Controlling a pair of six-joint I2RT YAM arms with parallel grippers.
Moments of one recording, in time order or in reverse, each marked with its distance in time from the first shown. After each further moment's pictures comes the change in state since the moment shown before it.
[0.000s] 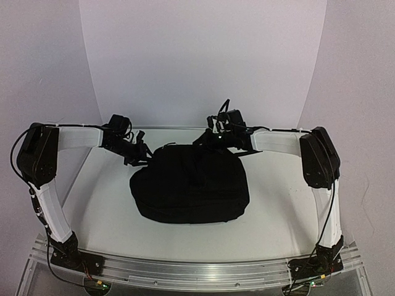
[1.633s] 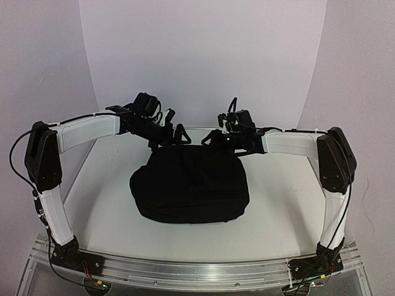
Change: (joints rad) left arm -0.266 0.011 0.327 -0.140 -0.171 0.011; right arm 0.008 -0.176 -0.188 -0.011 0.227 -0.095
